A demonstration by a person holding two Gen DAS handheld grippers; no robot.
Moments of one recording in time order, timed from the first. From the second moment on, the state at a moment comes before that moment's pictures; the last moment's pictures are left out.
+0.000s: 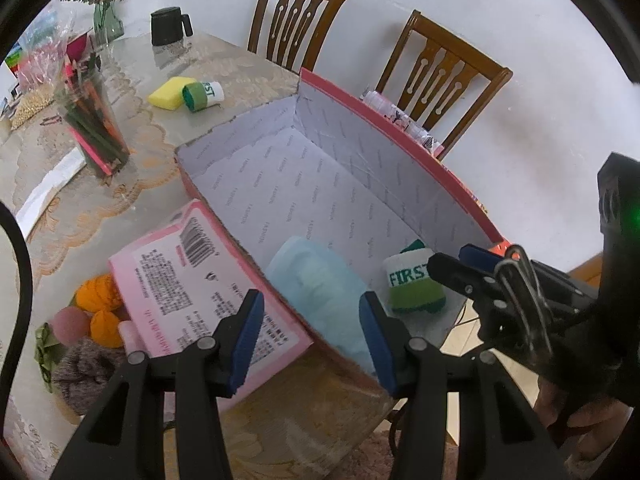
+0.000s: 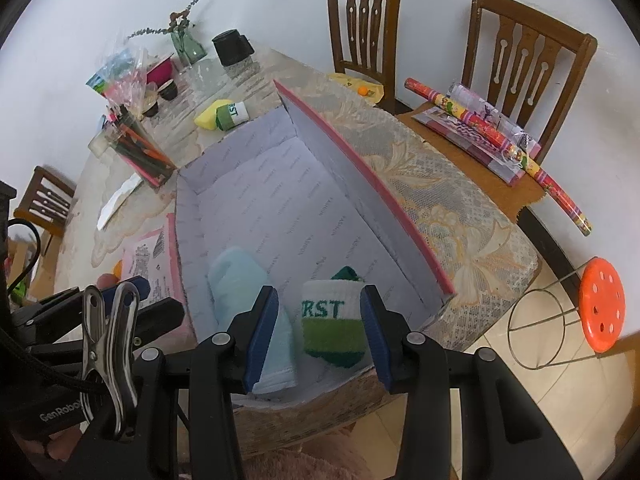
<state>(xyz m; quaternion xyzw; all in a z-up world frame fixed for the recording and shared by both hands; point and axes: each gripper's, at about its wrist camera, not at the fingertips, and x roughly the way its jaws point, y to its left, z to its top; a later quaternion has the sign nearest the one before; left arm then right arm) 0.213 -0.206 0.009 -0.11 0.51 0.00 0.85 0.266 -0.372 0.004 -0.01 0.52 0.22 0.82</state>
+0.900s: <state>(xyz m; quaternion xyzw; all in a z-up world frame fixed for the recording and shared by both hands) 0.129 -0.122 0.034 -0.10 0.50 0.02 0.86 0.180 -0.309 0.031 0.01 0.51 0.21 0.83</state>
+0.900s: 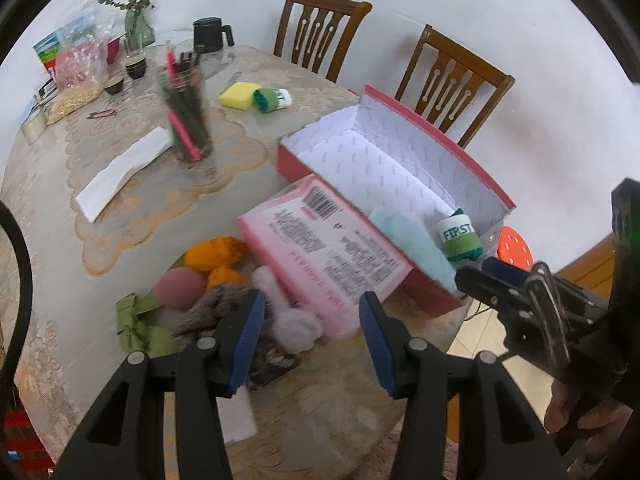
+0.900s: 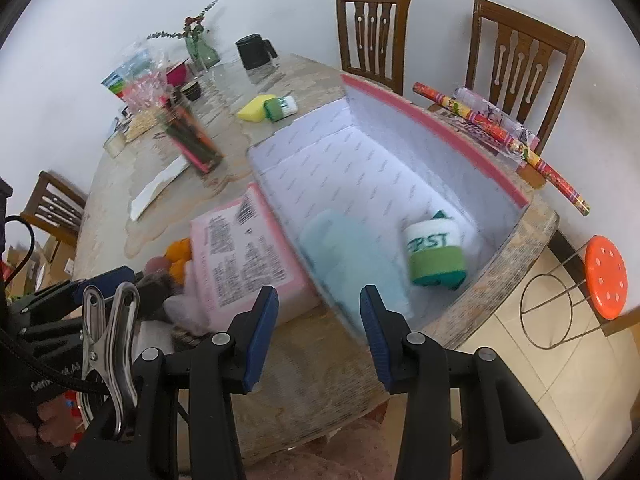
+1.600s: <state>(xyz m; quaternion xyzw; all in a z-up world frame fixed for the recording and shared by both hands) 0.079 -0.022 0.026 -0.13 0.49 0.07 0.86 0.110 -0.245 0.034 -0.02 0.51 0.23 0.83</state>
